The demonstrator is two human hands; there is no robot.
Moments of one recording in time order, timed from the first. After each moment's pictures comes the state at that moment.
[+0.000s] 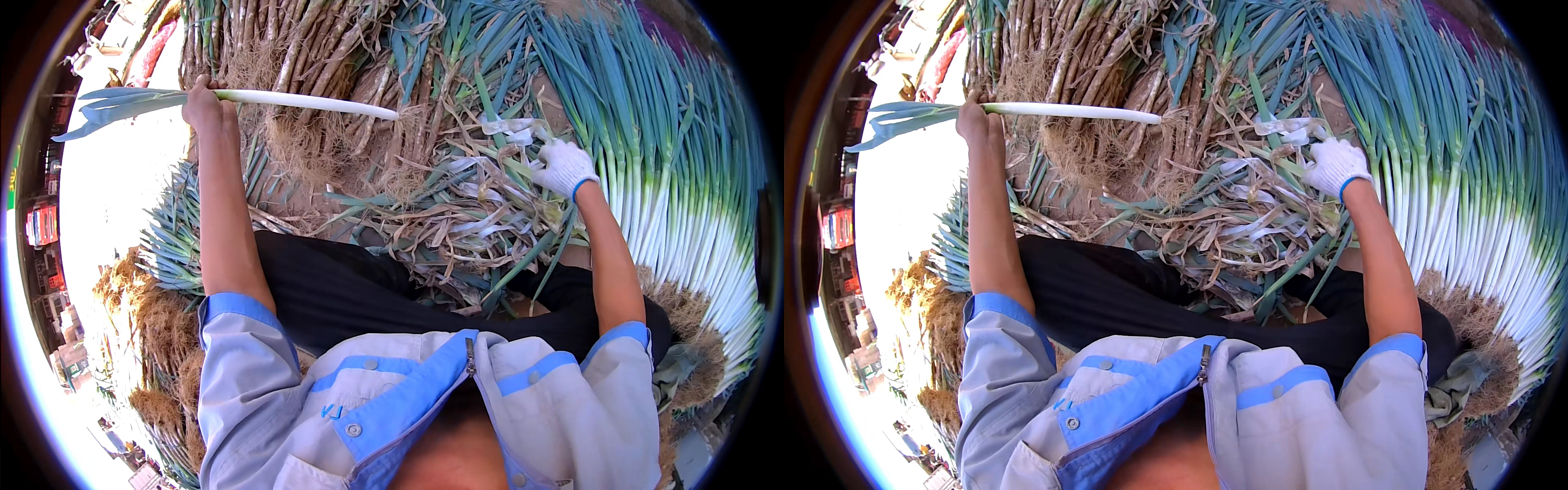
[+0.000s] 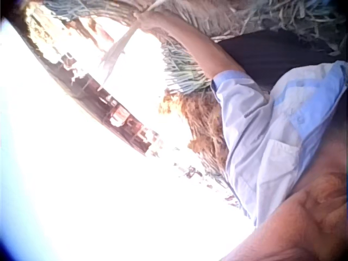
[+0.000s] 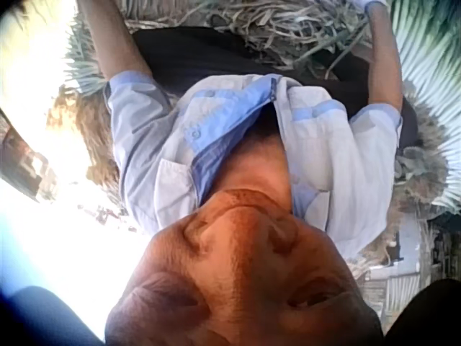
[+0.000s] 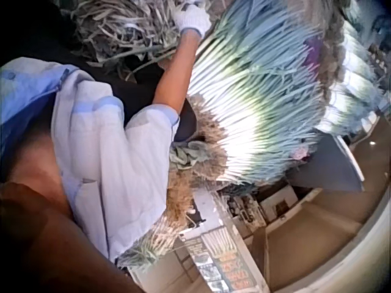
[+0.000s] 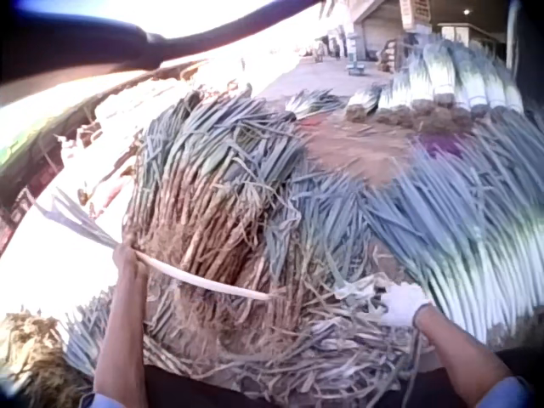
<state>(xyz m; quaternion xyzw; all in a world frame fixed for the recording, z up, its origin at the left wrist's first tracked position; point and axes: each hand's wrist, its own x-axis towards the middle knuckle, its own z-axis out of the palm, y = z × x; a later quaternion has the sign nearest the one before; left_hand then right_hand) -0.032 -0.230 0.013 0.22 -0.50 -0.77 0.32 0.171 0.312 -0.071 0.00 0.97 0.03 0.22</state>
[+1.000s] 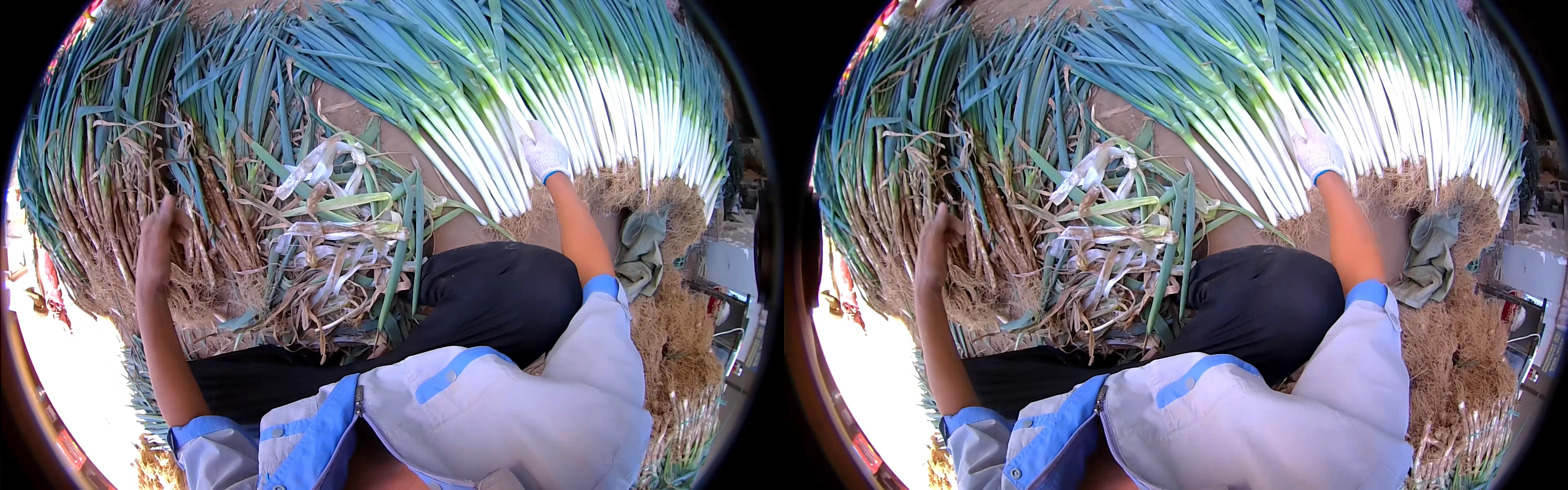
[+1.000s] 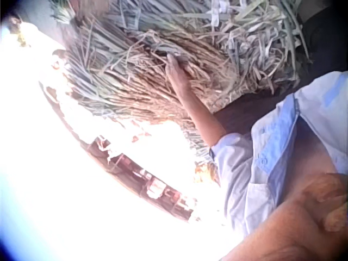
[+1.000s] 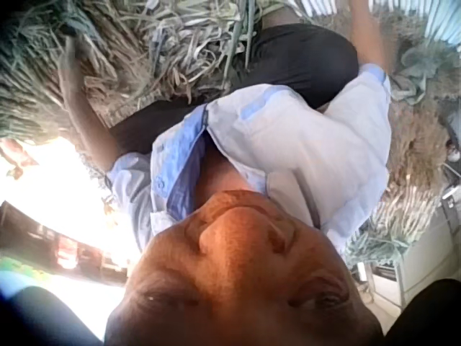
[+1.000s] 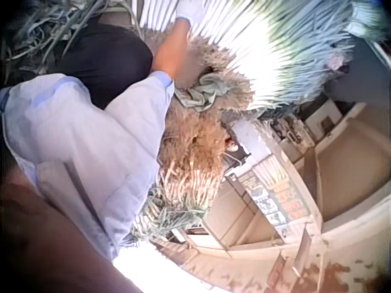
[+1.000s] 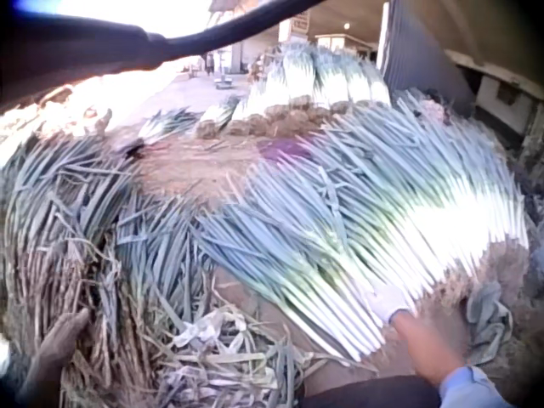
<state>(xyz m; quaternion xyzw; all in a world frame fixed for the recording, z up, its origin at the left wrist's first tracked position) 0.031 0.075 0.002 -0.12 -0.88 -0.40 -0.21 0.369 0.653 -0.106 0.44 0.90 -0.04 0.04</state>
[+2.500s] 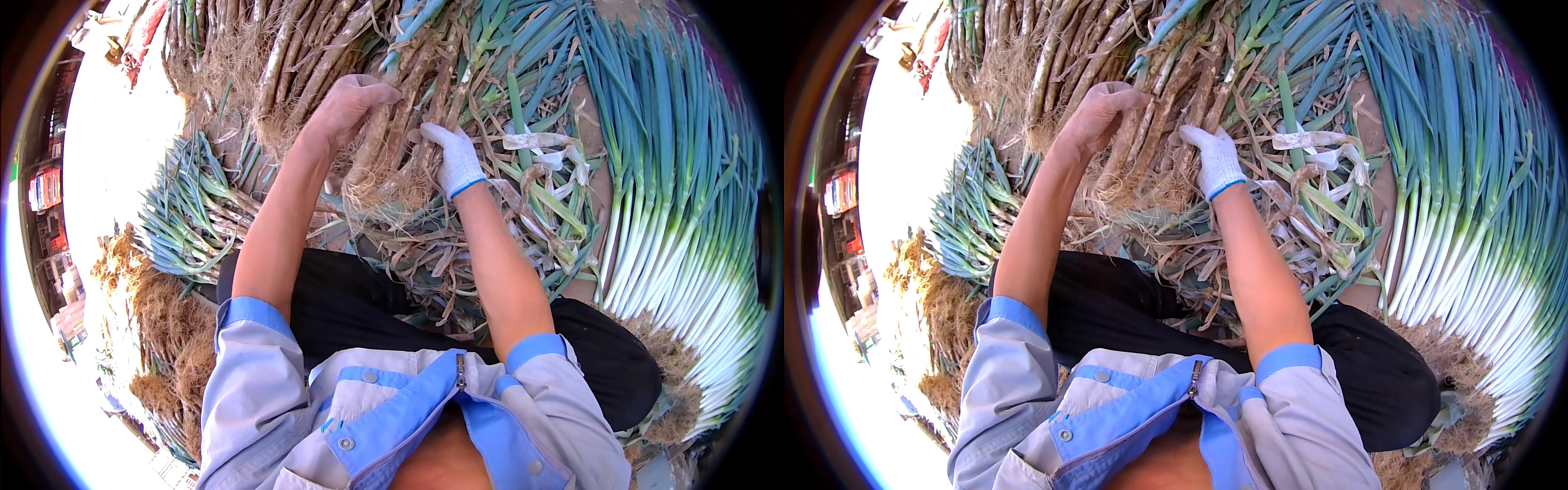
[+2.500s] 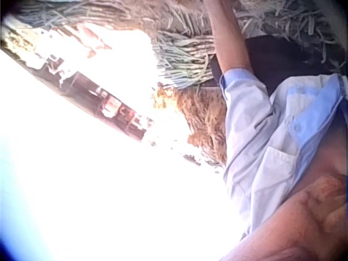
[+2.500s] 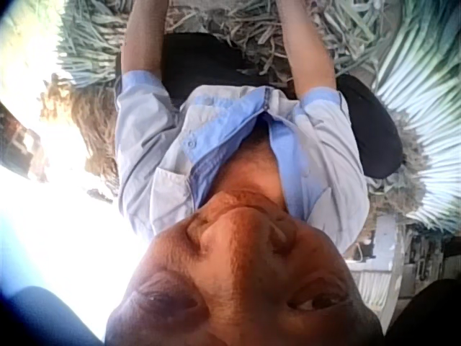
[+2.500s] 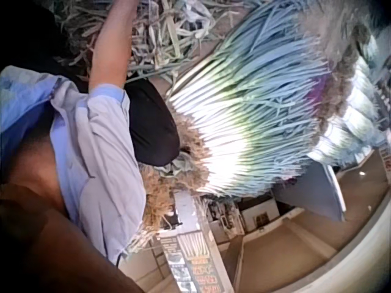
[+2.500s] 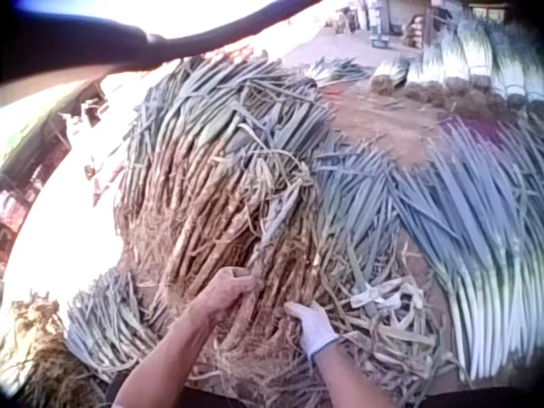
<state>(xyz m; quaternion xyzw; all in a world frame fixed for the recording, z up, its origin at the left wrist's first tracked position) -0.002 -0.066 -0.096 0.07 -0.68 -0.67 -0.28 0.077 0.113 -0.200 0.25 0.33 -0.89 0.17</state>
